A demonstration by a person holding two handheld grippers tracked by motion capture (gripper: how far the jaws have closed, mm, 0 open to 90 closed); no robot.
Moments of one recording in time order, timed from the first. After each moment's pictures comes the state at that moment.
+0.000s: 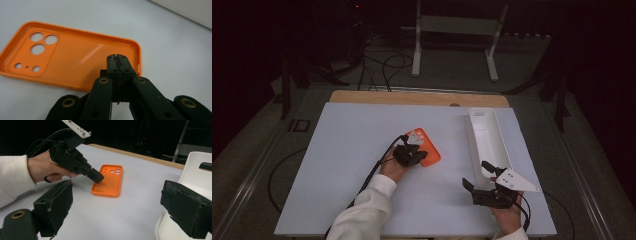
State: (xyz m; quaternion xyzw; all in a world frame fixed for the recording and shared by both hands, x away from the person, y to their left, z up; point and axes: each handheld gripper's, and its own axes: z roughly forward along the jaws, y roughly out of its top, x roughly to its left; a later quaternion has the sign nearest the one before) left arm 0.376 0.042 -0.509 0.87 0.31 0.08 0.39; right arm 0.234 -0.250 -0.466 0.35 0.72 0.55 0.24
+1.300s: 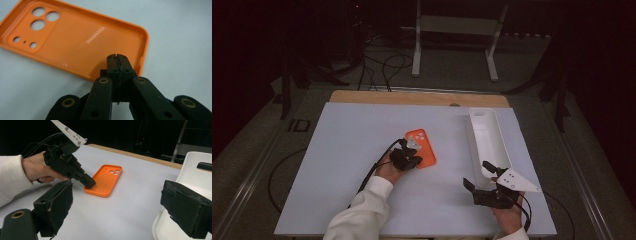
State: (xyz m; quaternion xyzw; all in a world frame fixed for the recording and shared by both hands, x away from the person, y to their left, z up) left arm 0.368 0.052 -0.513 0.89 0.31 0.08 0.33; right arm 0.233 -0.251 -0.466 0.35 0.72 0.55 0.24
